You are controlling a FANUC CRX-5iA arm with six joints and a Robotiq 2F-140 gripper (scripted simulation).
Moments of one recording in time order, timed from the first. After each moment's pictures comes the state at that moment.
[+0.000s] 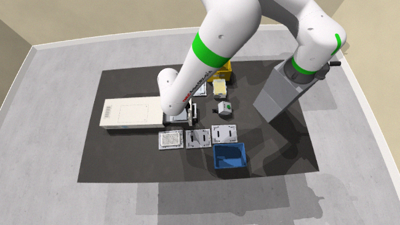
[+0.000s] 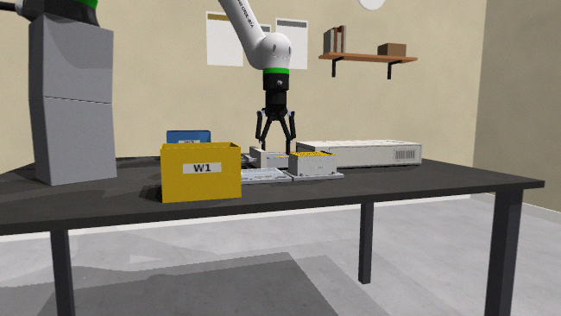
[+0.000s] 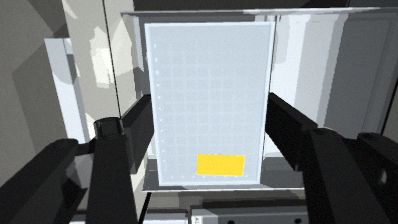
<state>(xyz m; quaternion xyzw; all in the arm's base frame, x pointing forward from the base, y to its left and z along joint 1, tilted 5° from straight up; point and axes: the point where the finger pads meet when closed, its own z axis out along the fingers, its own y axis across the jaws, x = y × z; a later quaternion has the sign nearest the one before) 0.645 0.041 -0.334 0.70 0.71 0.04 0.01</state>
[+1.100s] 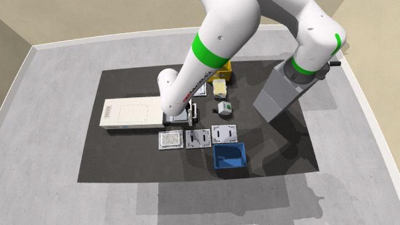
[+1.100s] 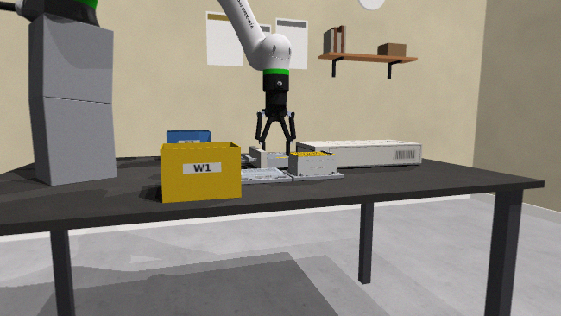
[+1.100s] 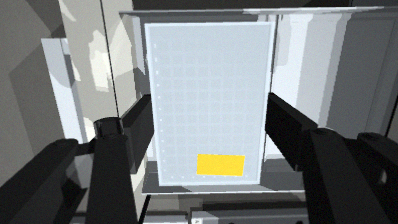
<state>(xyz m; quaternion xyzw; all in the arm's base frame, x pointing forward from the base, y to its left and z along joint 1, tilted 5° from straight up) 0.645 0.041 -0.338 0.70 0.71 0.04 0.01</state>
